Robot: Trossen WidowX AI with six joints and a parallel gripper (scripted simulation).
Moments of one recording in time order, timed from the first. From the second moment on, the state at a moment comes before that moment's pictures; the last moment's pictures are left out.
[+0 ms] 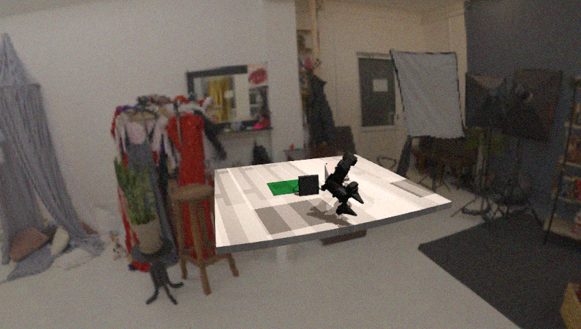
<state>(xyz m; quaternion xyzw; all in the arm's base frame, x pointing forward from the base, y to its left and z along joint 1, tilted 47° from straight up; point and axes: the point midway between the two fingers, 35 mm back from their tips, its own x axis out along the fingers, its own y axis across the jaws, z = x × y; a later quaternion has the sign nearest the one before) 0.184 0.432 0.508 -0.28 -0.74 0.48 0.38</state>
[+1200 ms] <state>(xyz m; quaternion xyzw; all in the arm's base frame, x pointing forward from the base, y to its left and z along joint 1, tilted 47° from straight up) 0.510 0.228 0.239 0.03 0.20 0.52 0.83</state>
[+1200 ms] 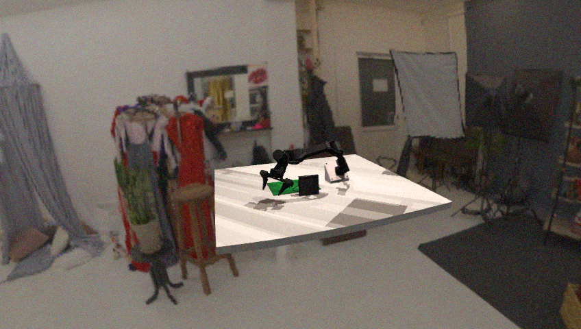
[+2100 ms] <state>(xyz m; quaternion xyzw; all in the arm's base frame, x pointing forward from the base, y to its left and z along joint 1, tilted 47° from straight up) 0.324 -0.094 0.038 0.62 0.66 -0.28 0.31</state>
